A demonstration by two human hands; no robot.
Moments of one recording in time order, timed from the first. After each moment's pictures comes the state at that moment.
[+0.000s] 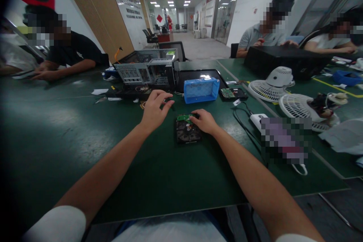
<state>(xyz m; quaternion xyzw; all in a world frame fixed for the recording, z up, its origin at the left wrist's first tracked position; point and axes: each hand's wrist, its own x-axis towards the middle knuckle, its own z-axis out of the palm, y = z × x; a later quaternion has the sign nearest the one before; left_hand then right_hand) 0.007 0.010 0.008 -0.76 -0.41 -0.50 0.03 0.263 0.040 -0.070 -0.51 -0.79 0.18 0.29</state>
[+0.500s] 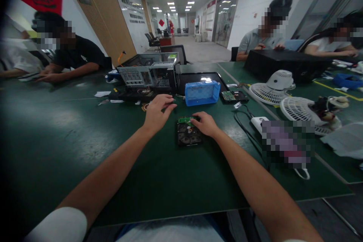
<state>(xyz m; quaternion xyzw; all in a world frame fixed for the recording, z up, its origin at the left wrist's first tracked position) 0.011 0.009 0.006 -0.76 -0.38 -0.53 -0.01 0.262 0.040 -0.070 -0.51 -0.79 0.17 0.29</state>
